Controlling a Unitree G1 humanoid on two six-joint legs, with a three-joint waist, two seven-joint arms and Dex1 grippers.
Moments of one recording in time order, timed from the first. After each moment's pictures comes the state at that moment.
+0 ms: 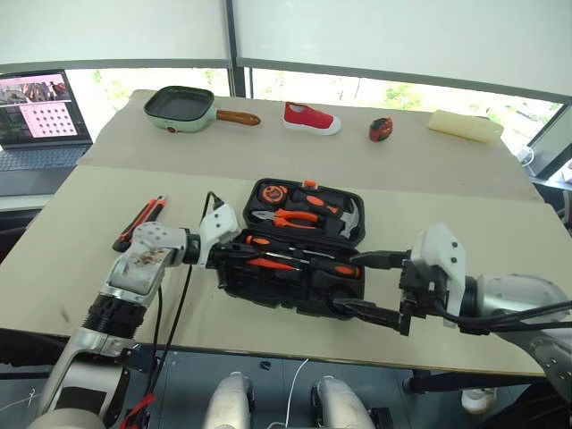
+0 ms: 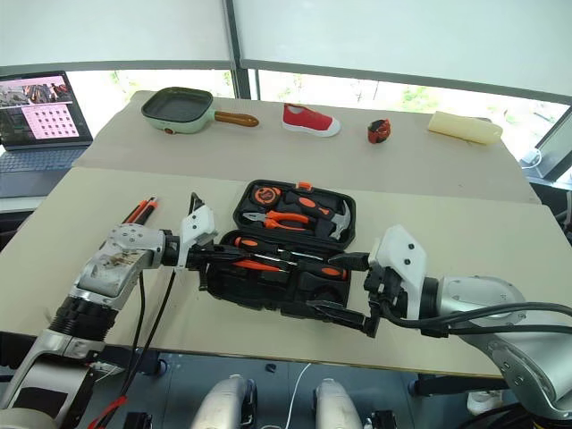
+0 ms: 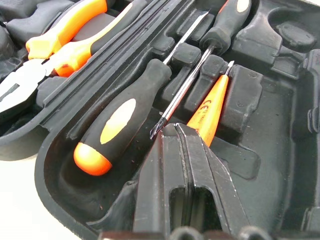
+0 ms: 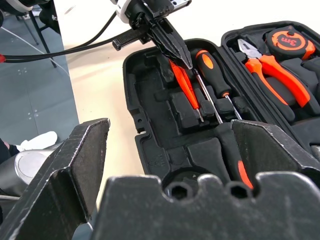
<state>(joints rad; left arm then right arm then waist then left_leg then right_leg) -0.56 0.62 -0.19 0.13 -0.18 0.38 -1.18 -0.10 -0.92 -0.15 -0.78 0.87 0.82 0.69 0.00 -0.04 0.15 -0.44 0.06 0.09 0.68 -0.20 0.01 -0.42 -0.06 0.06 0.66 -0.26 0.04</state>
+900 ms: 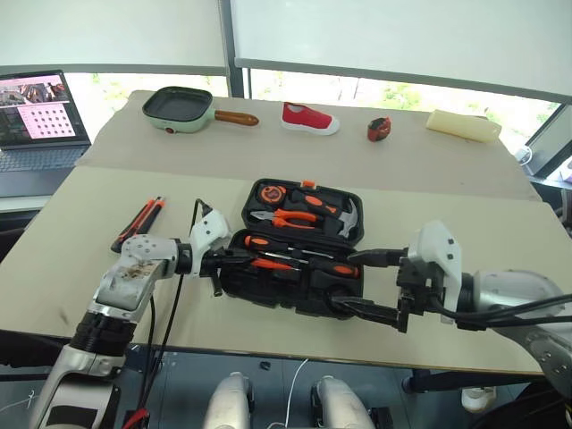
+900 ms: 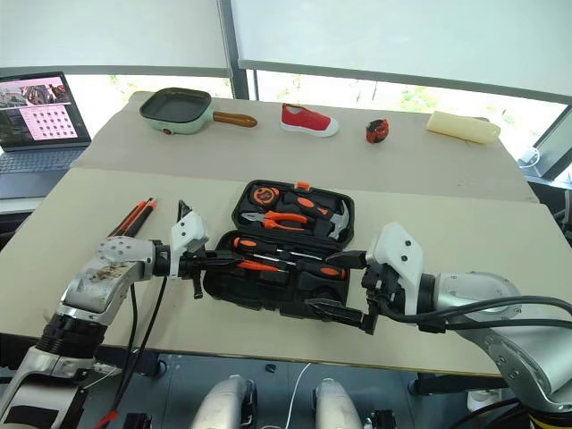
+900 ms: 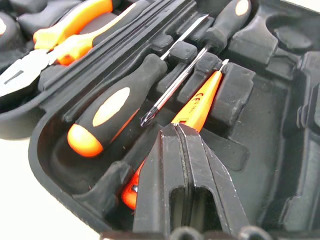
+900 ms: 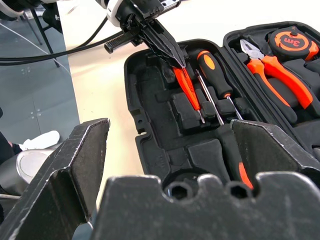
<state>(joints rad) -0.47 0.64 -0.13 0.02 -0.25 0.48 -1.12 -0.14 -0.91 -0.12 -0.75 0.85 0.82 0.71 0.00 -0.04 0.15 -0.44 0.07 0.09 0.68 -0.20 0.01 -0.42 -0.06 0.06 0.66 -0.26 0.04</state>
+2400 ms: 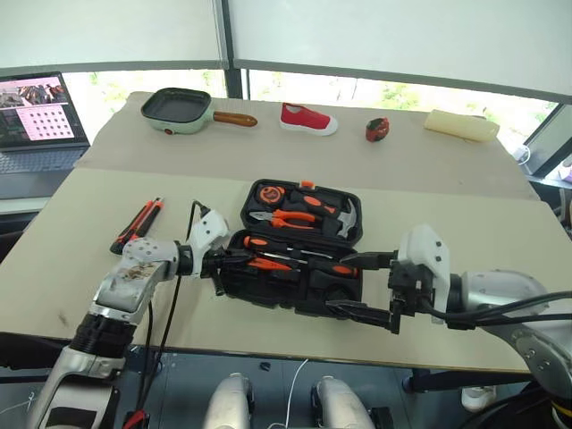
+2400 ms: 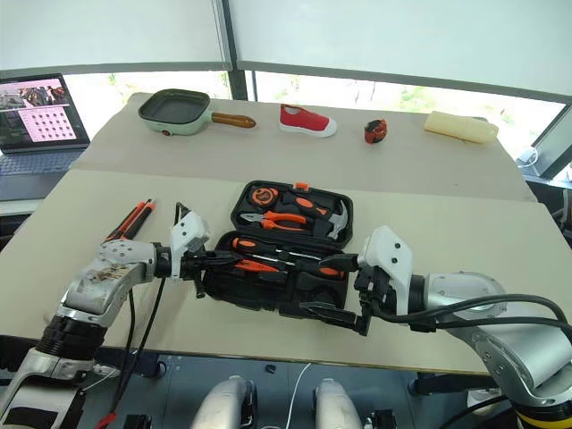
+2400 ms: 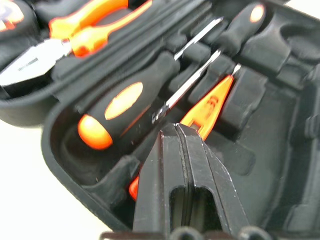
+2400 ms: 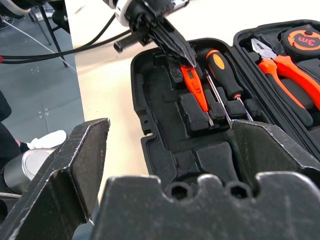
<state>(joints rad) -0.44 0.64 -0.15 0.03 -0.26 0.45 -1.06 -0.15 -0.87 -0.07 -0.74 0.80 0.81 0.74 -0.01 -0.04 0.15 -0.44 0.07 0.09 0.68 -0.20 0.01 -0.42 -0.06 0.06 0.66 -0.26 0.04</state>
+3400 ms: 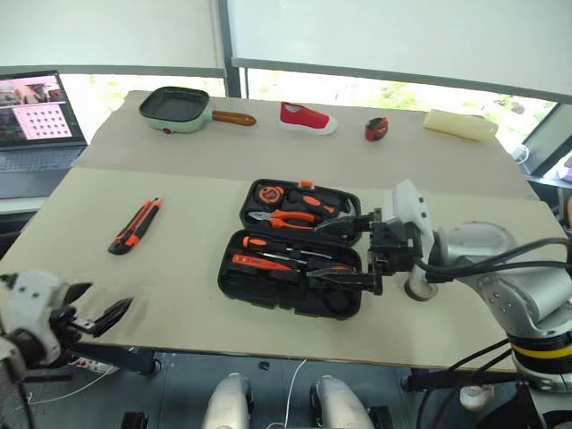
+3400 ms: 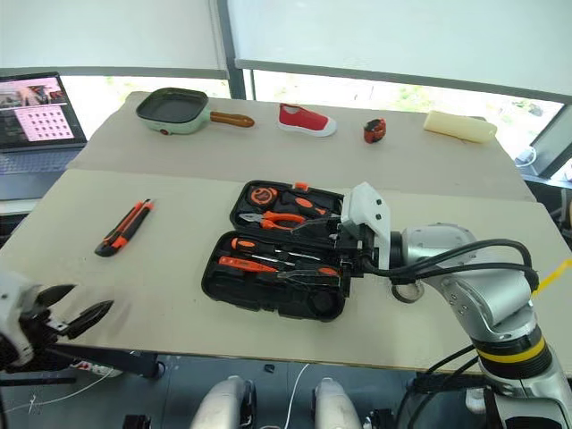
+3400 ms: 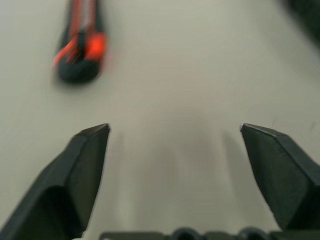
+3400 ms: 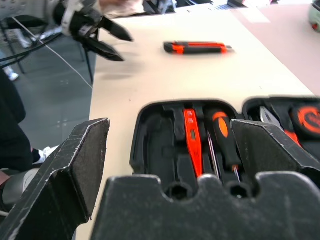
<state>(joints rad) 0.39 0.67 0.75 -0.38 -0.41 0.63 -0.82 -0.50 -0.76 0.10 -0.48 0.72 0.71 0.94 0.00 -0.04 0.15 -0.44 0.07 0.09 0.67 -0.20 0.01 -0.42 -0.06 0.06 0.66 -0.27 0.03</state>
